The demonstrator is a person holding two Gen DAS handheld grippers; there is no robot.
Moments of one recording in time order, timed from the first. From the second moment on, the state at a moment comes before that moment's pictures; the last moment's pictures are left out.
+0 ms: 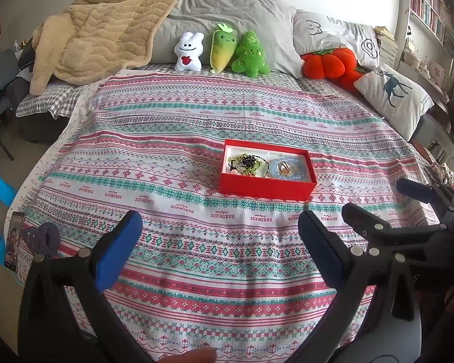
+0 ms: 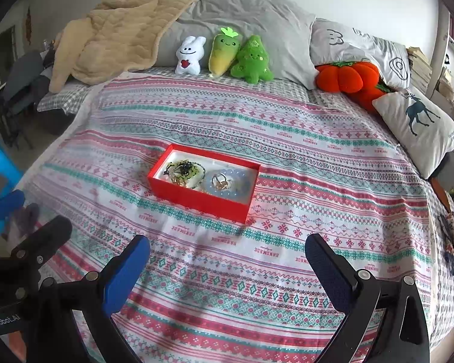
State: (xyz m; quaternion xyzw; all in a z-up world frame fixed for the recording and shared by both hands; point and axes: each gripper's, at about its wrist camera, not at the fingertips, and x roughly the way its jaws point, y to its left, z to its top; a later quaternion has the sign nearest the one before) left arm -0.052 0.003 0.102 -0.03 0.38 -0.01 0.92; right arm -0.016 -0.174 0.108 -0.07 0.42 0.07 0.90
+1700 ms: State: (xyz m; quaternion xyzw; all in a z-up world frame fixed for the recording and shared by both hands) left arm -0.052 -0.002 0.101 -0.03 0.38 -0.02 0.92; right arm -0.015 -0.176 0.107 -0.07 0.43 0.07 0.90
